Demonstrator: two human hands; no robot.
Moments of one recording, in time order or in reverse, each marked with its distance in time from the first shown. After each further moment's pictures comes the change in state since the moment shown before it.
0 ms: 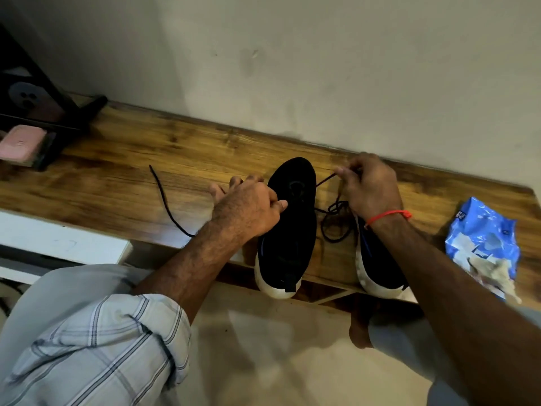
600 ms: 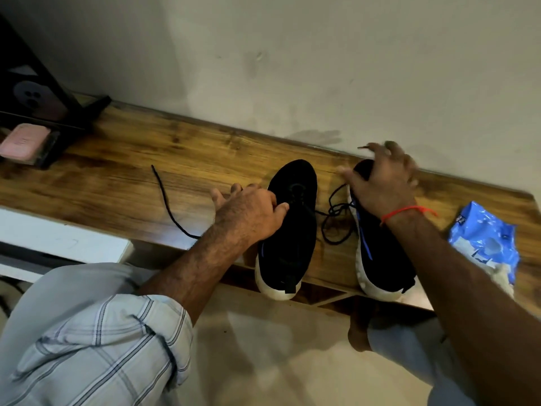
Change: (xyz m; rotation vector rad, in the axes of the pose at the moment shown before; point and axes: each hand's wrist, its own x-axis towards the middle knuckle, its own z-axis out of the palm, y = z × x) left_hand -0.001 0.000 0.009 -0.020 0.029 -0.034; right_hand 0.009 0.003 -0.022 -0.302 -0.066 0.036
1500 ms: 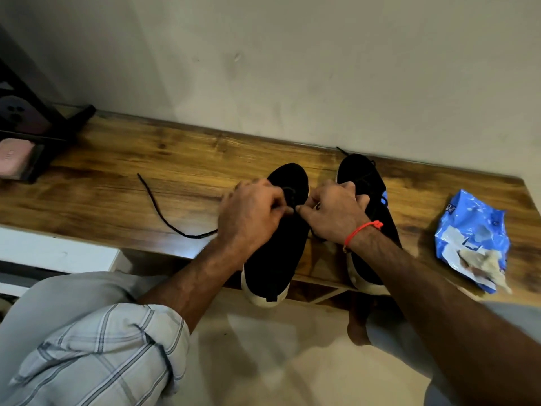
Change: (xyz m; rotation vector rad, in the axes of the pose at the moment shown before) left_hand -0.001 0.015 0.019 -0.147 0.310 0.216; right_hand -0.048 -0.027 0.014 -0.059 -0.321 -0.111
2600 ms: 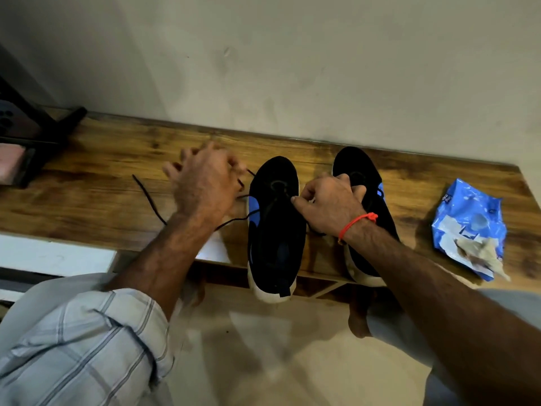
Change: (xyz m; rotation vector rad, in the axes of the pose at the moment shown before) left_hand 0.019 -0.023 -0.043 0.133 0.132 -0.215; right_hand 0.003 0.001 0.004 -0.019 0.052 -0.012
